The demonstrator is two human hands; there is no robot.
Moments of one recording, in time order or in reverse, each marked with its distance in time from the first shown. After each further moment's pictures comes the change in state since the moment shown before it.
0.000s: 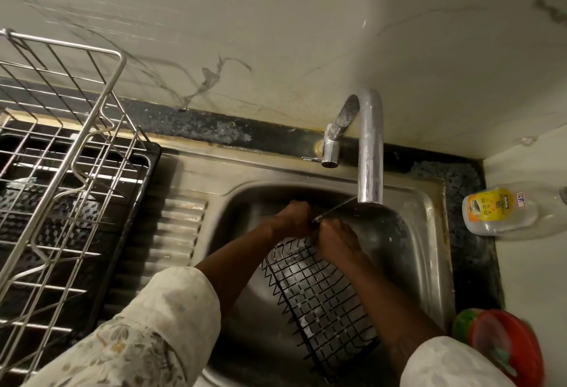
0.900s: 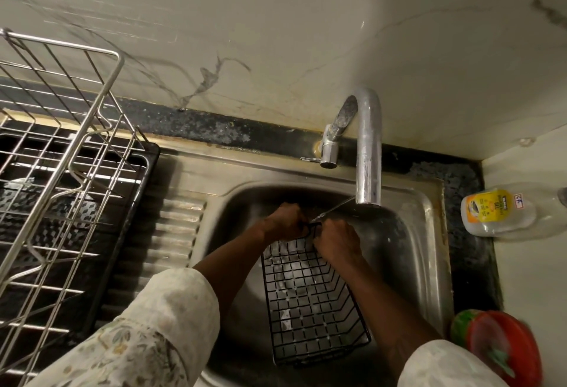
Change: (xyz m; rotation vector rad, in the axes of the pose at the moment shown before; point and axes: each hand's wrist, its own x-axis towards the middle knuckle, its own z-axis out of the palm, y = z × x) left_hand -0.006 -0.019 0.005 -0.012 -0.034 0.039; right_hand 0.003 0.004 0.004 0.003 0.049 0.102
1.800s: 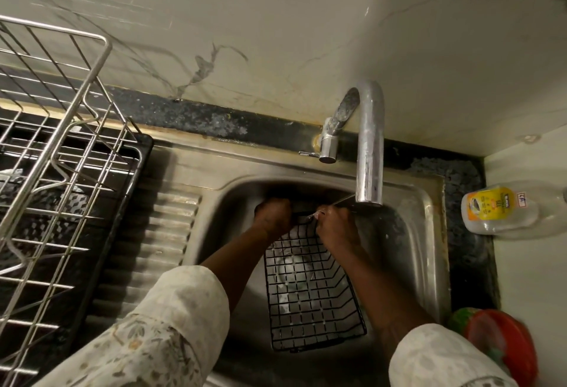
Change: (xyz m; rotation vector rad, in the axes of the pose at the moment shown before) left_hand 0.001 -0.008 0.013 0.330 0.205 -0.220; right_hand 0.016 0.006 0.002 0.123 0.135 -0.031
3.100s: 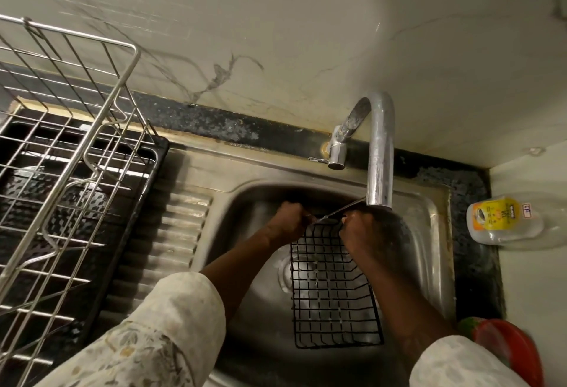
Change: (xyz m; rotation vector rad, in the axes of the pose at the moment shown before) left_hand -0.008 0.004 -0.002 -0.540 -0.031 0.058; right_hand 0.005 0.022 -0.021 -0.186 0.001 0.158
